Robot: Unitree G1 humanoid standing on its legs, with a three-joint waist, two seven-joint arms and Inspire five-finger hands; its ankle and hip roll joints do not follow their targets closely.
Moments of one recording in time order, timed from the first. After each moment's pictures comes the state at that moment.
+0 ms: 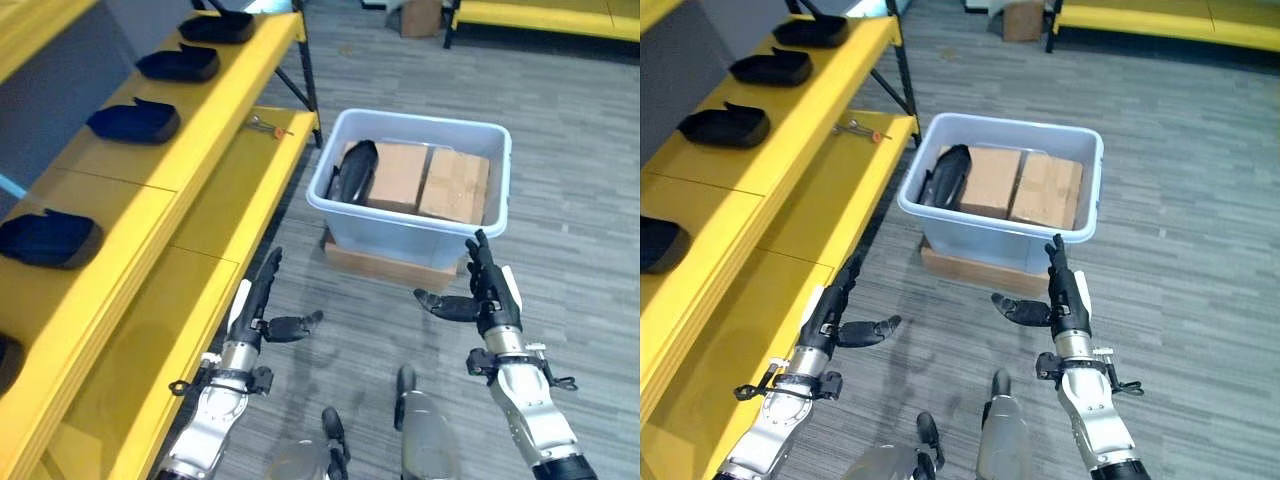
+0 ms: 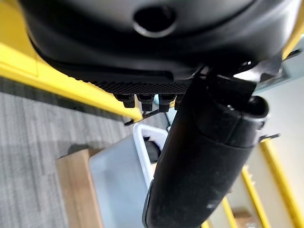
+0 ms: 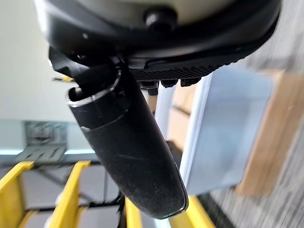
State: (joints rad) left arm 0.04 0.41 -0.23 0.06 -0.07 -0.15 0.22; right arm -0.02 -0.41 0.12 0.04 0.25 -0.13 -0.23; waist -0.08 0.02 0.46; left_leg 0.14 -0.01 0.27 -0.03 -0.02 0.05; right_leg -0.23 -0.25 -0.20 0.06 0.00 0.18
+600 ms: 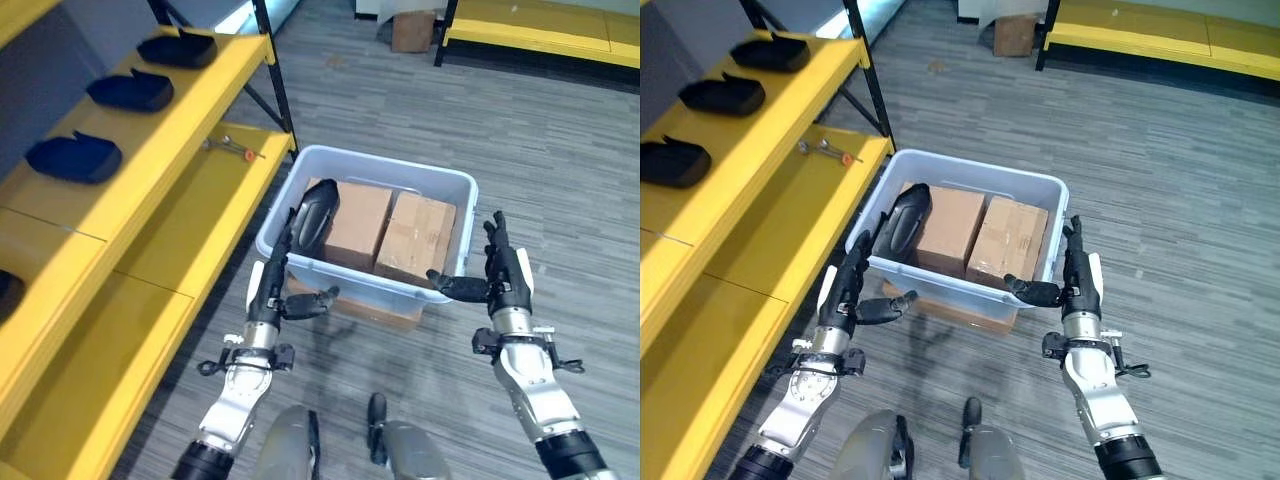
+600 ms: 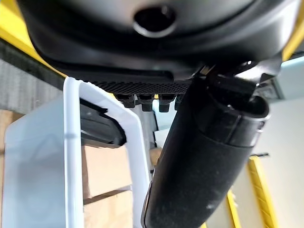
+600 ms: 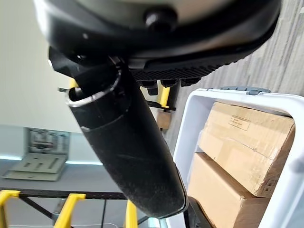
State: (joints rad) left arm -0.09 0.32 -0.27 0.11 -0.11 -0.15 0.28; right arm -0.13 -0.43 0.12 0.13 0.26 -0.13 -0.30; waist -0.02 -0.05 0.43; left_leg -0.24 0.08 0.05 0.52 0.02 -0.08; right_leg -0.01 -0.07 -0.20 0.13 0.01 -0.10
